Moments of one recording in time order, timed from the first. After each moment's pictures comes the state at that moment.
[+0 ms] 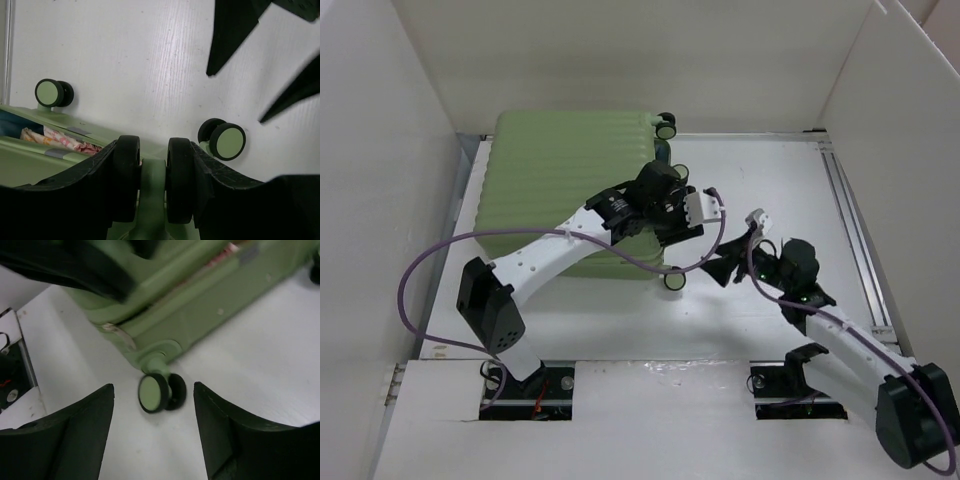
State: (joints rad) left arm -0.86 1.62 1.53 -0.61 0.24 0.59; right arm 0.30 0.90 0.34 0.42 -0.63 0.25
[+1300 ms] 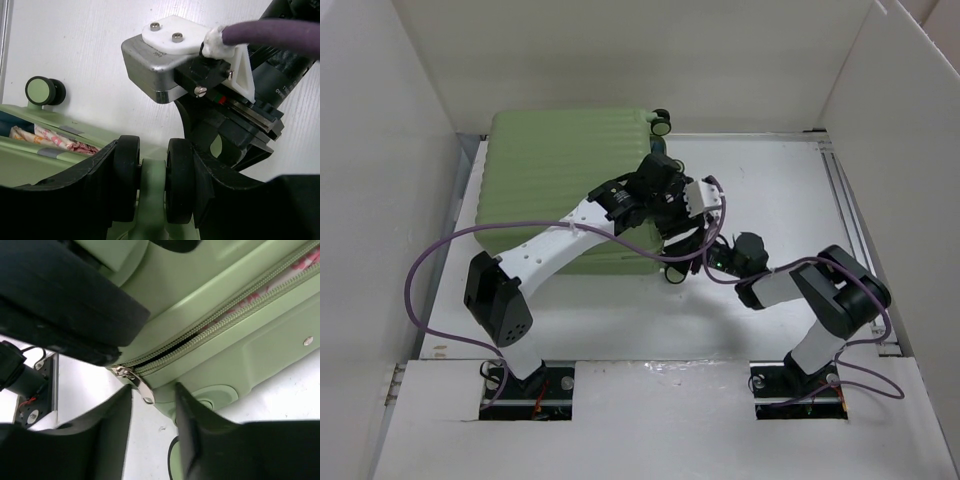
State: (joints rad) left arm -0.82 1.67 1.60 -0.62 0.24 0.53; right arm 0.54 1.66 0.44 1.26 -0.60 0.47
